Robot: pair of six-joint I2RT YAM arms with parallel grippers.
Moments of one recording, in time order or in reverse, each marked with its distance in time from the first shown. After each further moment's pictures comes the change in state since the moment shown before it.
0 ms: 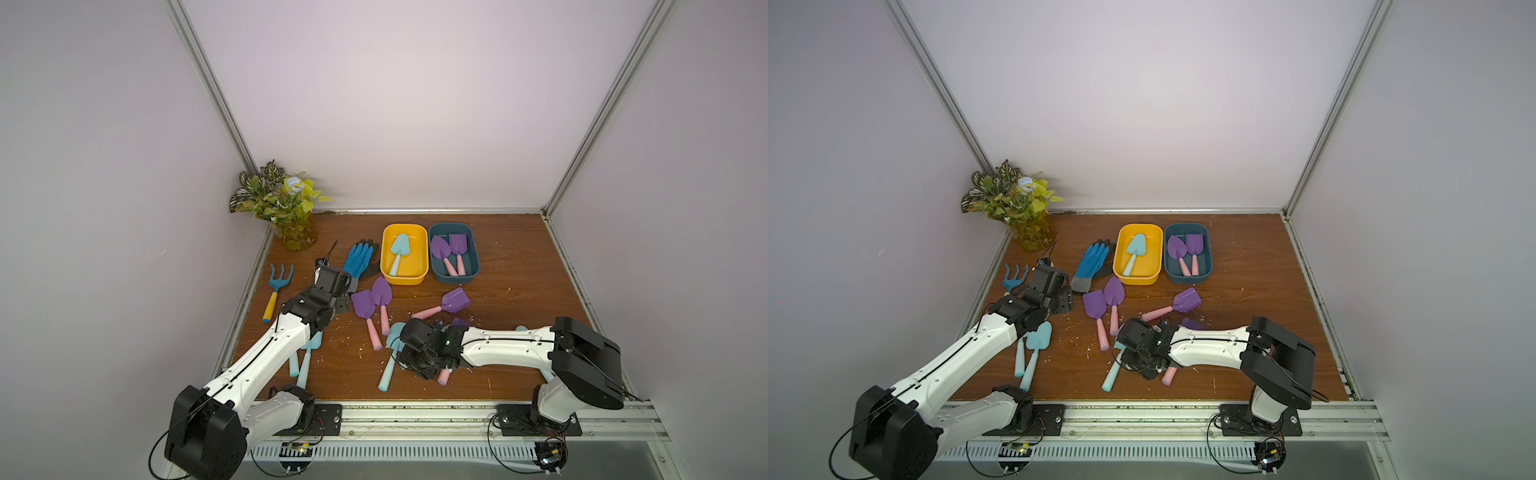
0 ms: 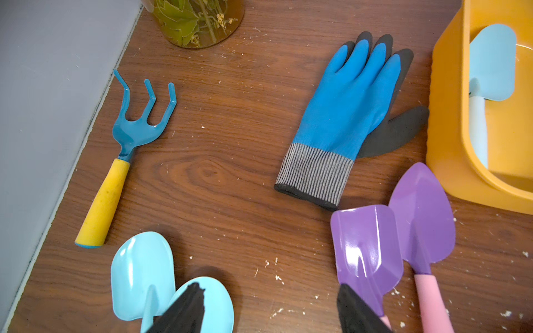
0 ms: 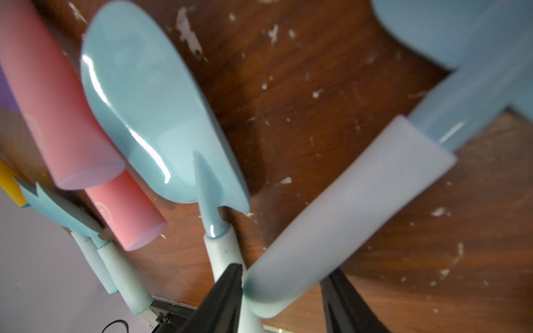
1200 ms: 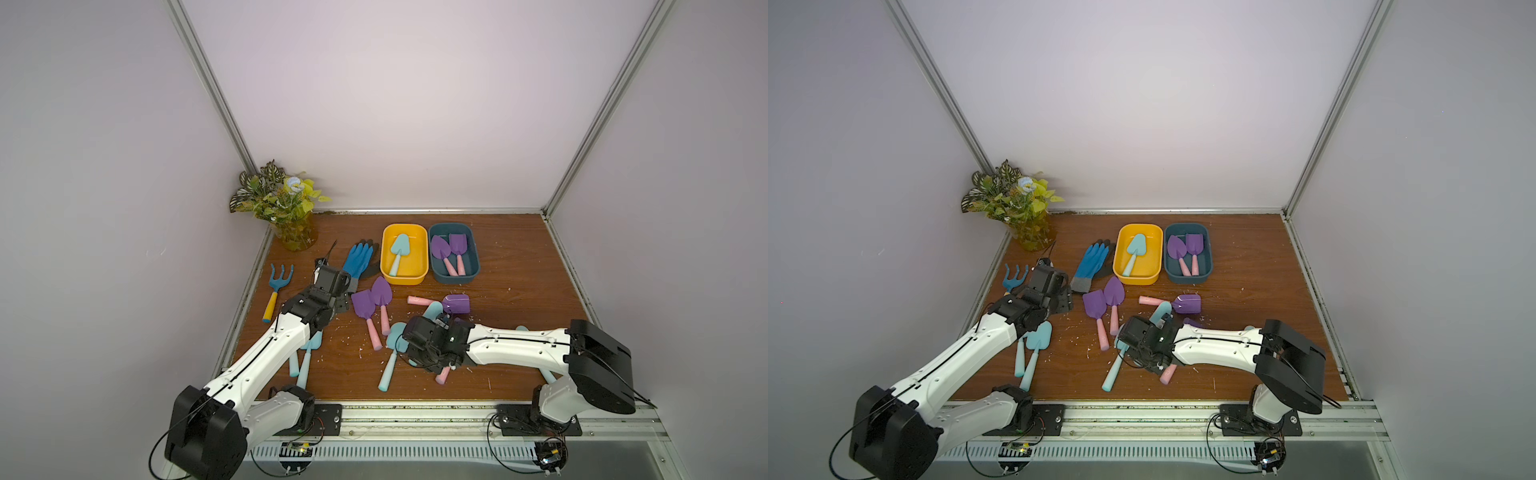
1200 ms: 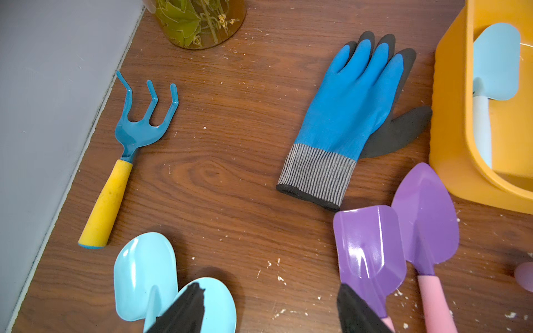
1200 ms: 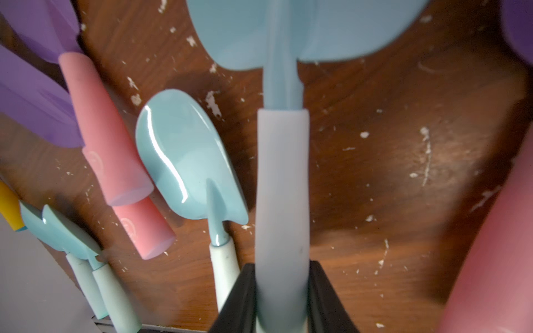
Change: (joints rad) left arm 0.007 0.000 0.000 0.000 -0.001 0.003; right arm 0.000 -0.064 0.058 -0.174 0.146 -0.056
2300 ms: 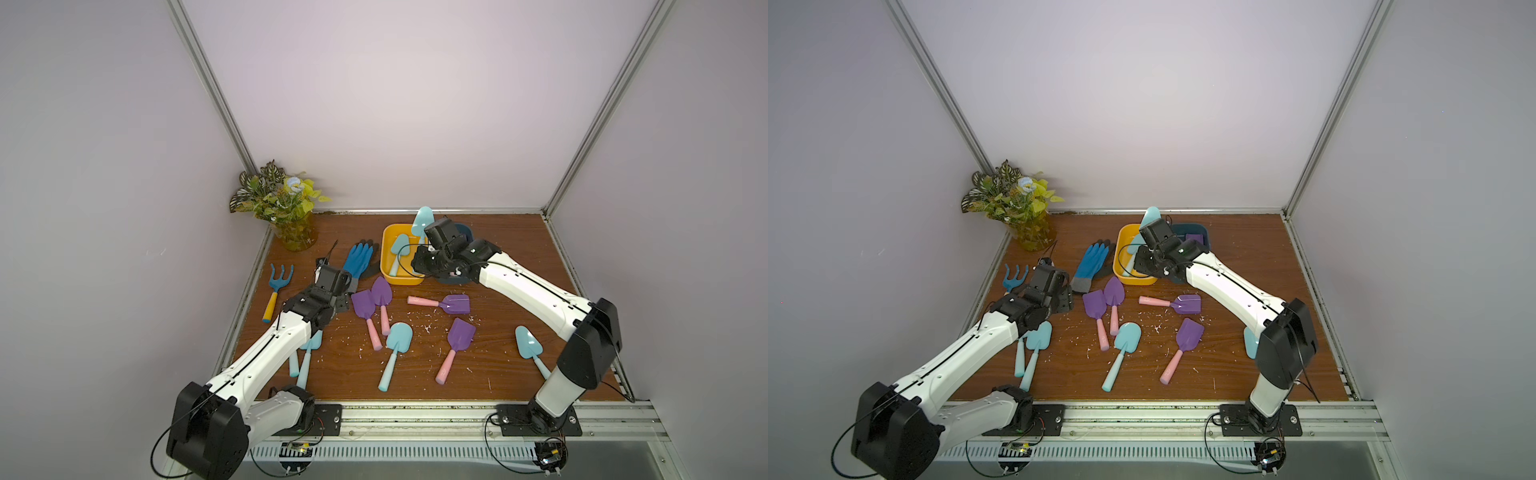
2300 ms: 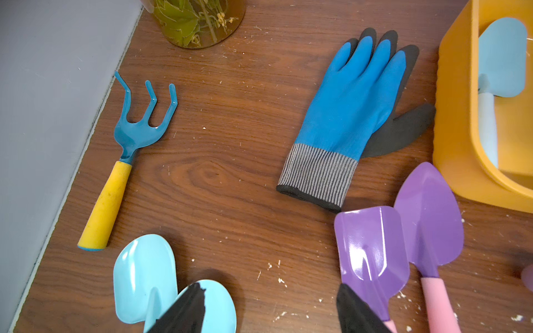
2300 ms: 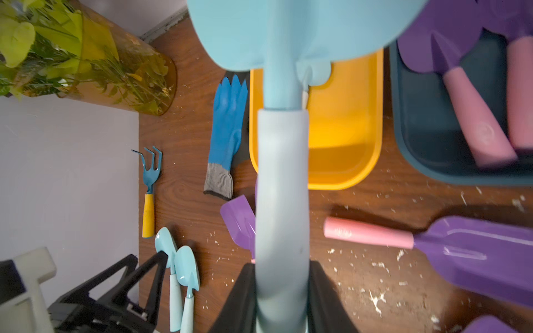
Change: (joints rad) left arm 0.001 0.024 0.006 0.006 -0.002 0.008; right arm -0.491 0.184 0.670 -0.176 -0.130 -0.847
